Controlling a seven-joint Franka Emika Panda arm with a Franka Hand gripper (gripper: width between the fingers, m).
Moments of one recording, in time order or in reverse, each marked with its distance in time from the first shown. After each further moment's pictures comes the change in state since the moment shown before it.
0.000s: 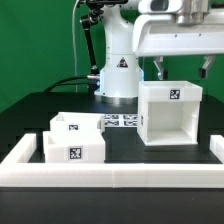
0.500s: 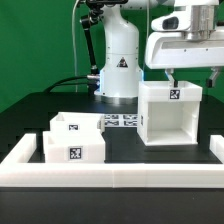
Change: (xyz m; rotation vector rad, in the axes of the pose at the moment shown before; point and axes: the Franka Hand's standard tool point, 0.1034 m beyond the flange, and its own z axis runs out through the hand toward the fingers) arm -0.057 -0.042 0.032 0.001 0.009 -0.003
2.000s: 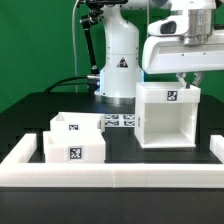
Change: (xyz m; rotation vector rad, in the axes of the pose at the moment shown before) arm 0.035 0.024 0.003 0.010 0.019 -0.019
